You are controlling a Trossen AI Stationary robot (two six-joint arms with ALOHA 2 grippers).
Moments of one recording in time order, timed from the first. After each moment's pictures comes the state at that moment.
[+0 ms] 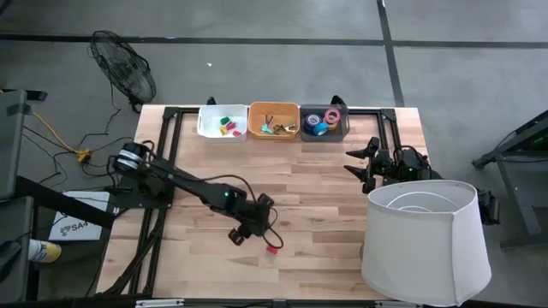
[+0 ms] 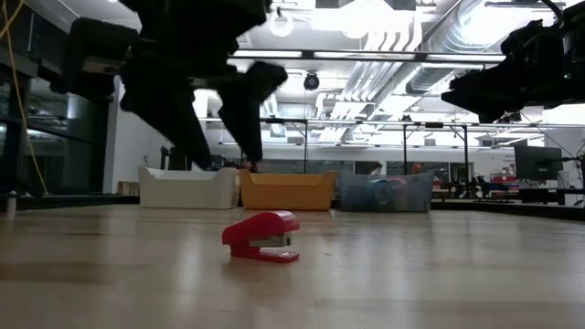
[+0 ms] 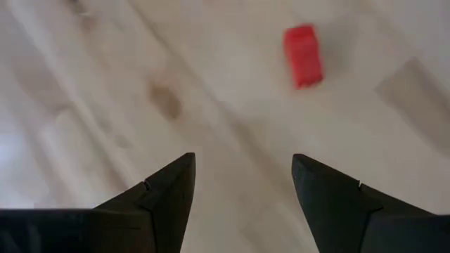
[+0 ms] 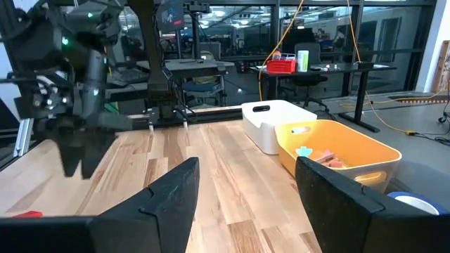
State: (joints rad) left arm -0.30 1.73 1.15 -0.41 -0.01 0.43; right arm -0.38 0.03 0.01 0.06 -0.17 0.04
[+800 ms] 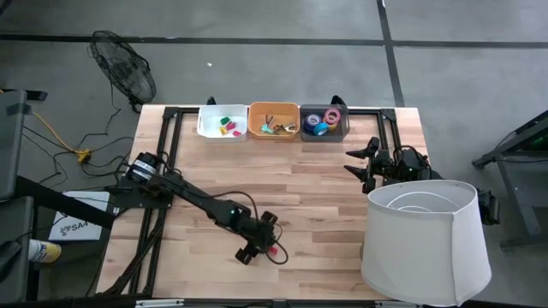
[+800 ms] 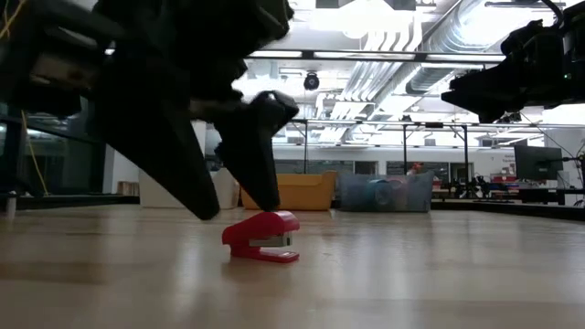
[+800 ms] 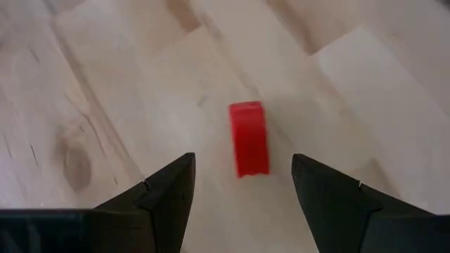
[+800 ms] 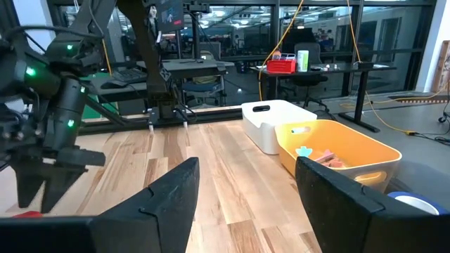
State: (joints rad) left arm -0.39 1.90 1.15 -0.16 0.06 0.17; right arm -0.38 0.03 0.01 0.06 -0.17 0.04
